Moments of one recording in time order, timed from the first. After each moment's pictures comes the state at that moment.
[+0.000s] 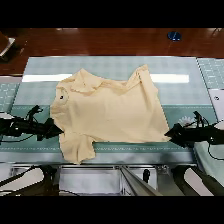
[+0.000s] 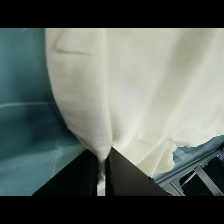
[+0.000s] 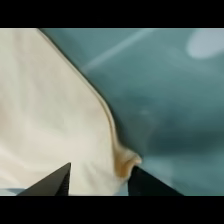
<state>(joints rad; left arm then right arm) 0.49 -1.30 0.51 0.92 -1.24 -1.16 -0.47 -0.99 0.38 -0.98 1.17 1.46</state>
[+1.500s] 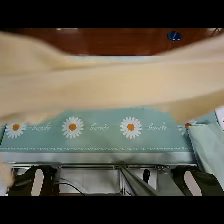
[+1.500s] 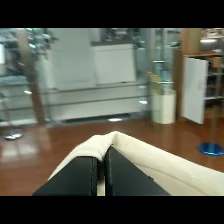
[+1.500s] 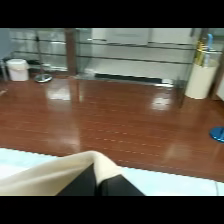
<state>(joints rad) 0.34 -0.35 1.51 1.08 -1.04 -1.30 -0.23 -0.64 1.95 -1.18 1.44 1.49</state>
